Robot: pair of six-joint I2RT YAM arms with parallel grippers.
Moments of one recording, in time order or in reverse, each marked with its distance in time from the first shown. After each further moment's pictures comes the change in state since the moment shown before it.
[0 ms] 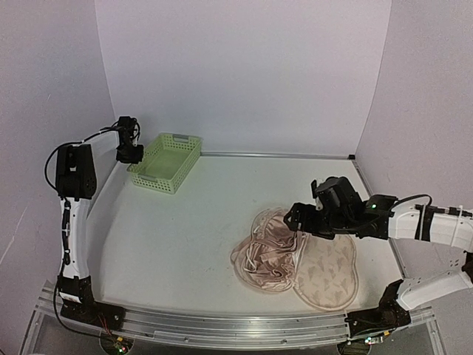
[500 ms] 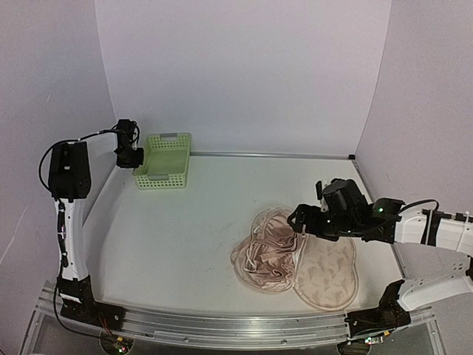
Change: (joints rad) left arm -0.018 -0.115 -0.190 0.044 0.045 -0.081; right arm 0.000 -0.068 -0.037 0.000 0.001 0.000
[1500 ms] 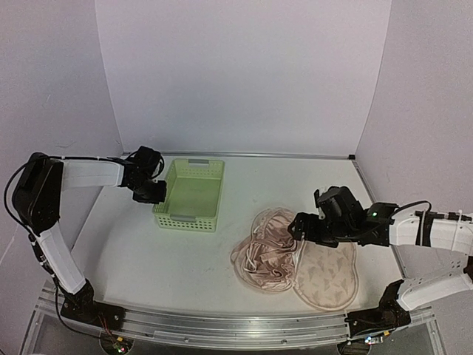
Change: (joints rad) left arm -0.357 -0.555 -0.805 0.196 -0.073 -0.209; right arm 0.000 0.029 -0.043 0.002 0.001 0.006
